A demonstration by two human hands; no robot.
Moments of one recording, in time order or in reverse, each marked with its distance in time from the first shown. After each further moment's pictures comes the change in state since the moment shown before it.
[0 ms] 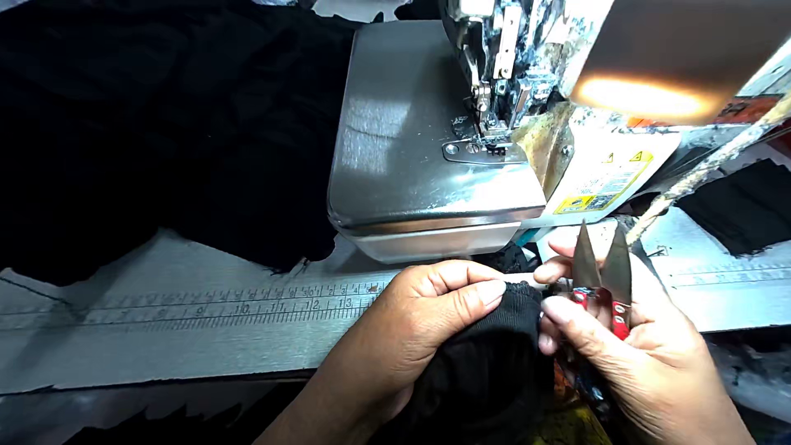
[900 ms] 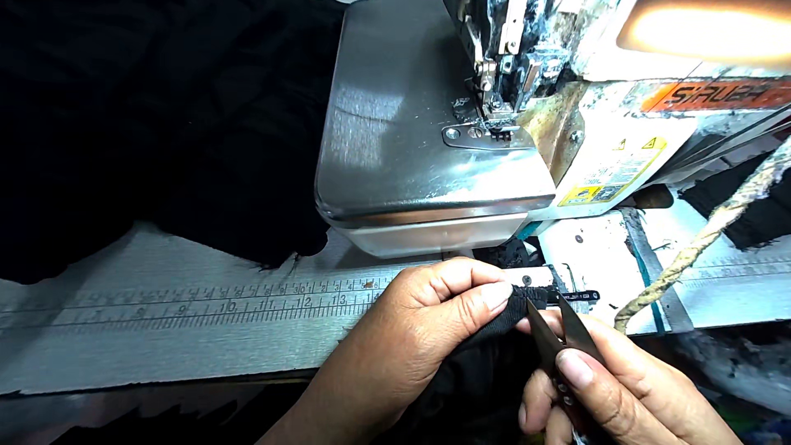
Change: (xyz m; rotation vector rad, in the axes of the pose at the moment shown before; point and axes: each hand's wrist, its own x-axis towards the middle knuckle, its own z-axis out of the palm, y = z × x) left_hand -0.002 -0.006 -0.001 0.125 -0.015 0.104; right_hand -0.020 -0.033 -0.012 -0.039 -0.382 0.306
